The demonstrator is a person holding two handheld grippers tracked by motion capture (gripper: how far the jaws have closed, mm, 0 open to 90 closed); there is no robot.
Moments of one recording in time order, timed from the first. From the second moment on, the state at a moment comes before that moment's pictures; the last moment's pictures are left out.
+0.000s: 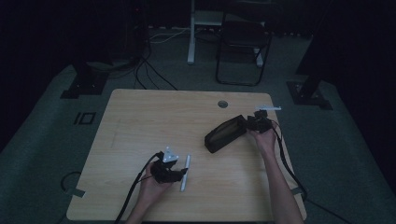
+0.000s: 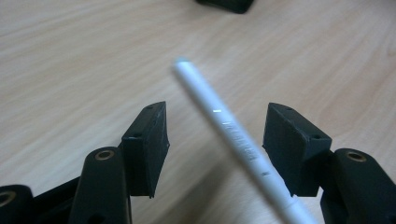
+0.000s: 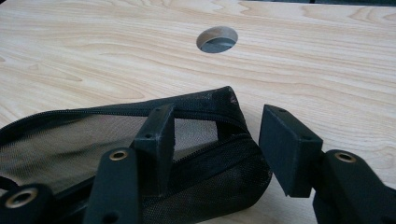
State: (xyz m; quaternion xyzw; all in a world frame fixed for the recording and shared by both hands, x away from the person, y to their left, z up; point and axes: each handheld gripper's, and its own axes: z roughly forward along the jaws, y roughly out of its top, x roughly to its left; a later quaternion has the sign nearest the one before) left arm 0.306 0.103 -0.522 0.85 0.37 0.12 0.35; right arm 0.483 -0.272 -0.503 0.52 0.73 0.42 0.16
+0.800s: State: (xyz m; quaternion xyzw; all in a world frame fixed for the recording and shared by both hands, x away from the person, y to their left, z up) left arm 0.306 0.097 -0.535 0.86 0.38 0.13 0.32; right arm 0.477 -0.270 -0.500 0.52 0.73 0.40 0.16
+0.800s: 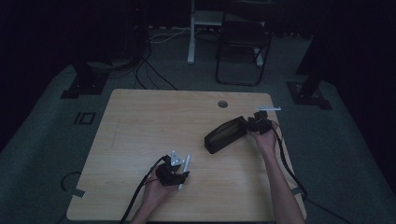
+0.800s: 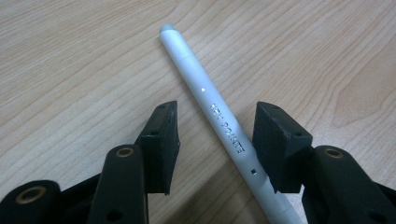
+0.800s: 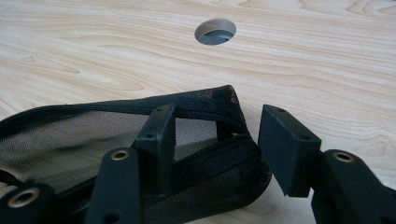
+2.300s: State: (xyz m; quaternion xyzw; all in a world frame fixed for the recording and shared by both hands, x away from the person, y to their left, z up) left arm 0.306 0.140 -0.532 0.85 0.41 0.18 0.28; right arm 0.411 -0.199 -0.504 0.46 0.76 0.45 0.09
